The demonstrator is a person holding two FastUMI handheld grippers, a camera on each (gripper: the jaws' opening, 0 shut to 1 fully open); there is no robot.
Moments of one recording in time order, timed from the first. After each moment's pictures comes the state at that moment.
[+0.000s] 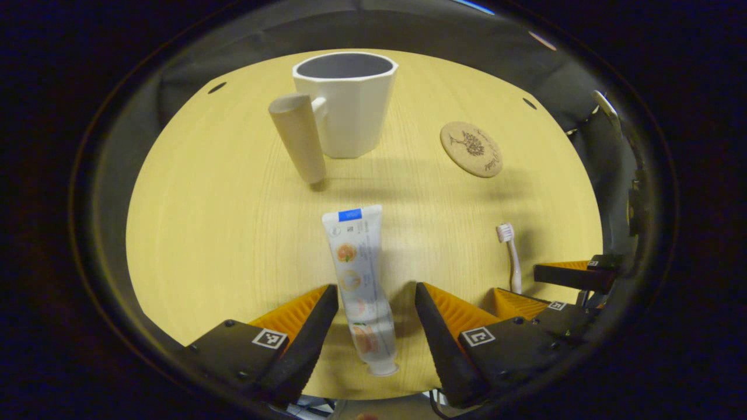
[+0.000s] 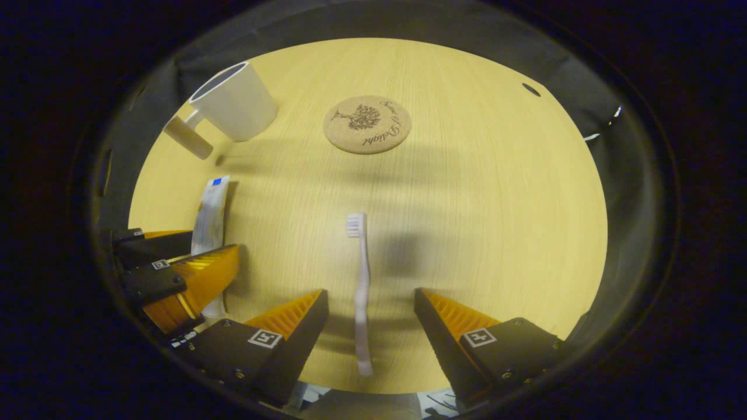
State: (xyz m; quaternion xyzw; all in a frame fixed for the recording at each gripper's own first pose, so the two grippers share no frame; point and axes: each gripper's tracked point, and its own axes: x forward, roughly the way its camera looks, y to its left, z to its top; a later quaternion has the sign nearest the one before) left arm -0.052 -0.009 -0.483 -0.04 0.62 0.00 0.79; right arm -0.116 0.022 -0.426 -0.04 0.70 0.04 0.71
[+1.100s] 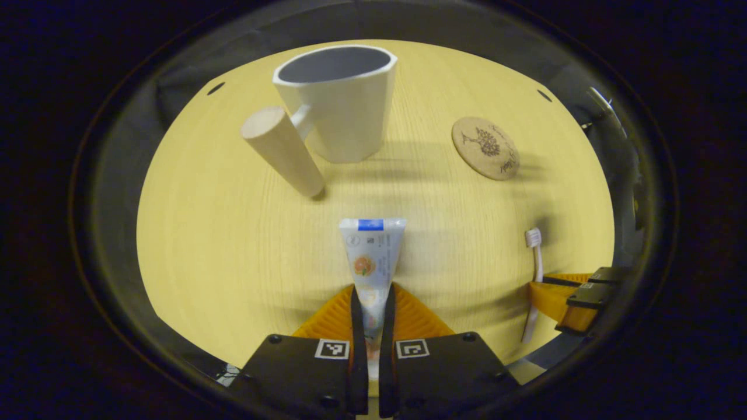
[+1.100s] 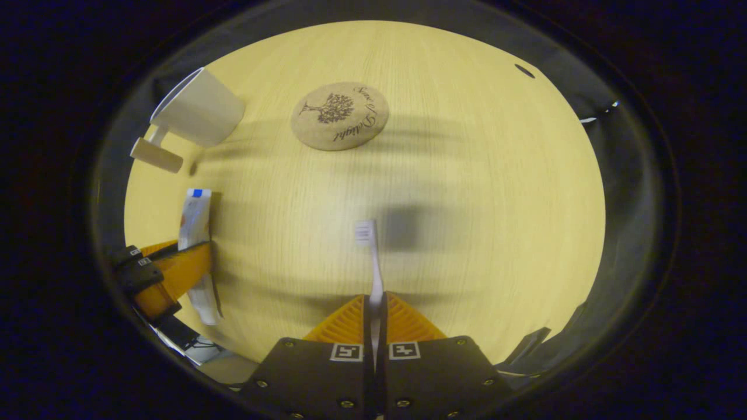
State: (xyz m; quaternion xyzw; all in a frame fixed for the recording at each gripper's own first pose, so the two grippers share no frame) left arm -0.037 -0.007 -0.484 -0.03 0.64 0.03 0.77; right arm -0.103 0.010 -0.429 -0.03 0.73 0.00 0.68
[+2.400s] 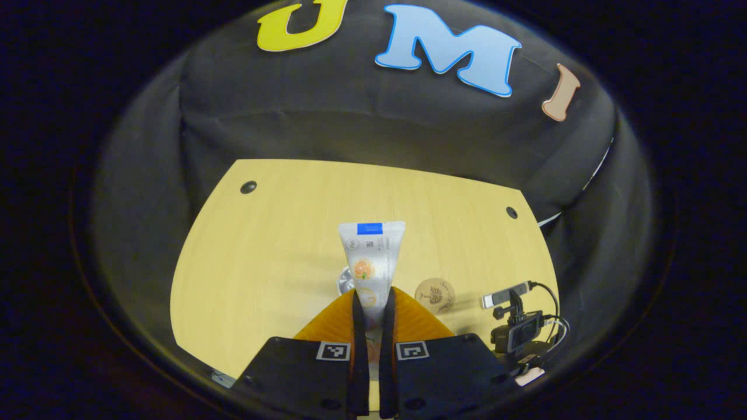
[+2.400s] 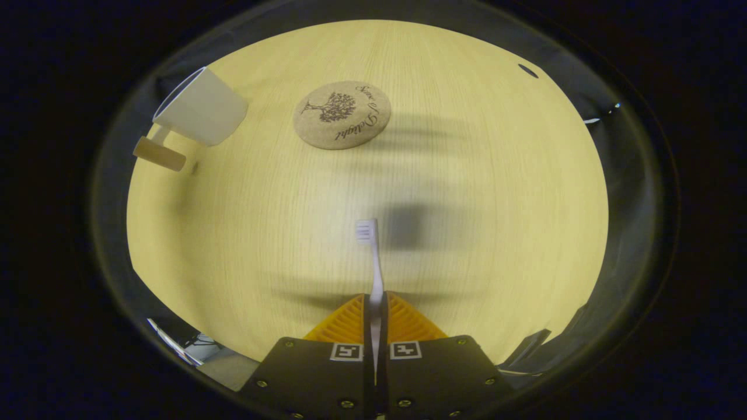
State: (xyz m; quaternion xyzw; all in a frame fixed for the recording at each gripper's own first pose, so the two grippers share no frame) left arm 0.120 0.024 -0.243 -0.06 0.45 0.03 0.89; right arm -0.105 0.008 -0.424 -0.03 0.74 0.02 0.68
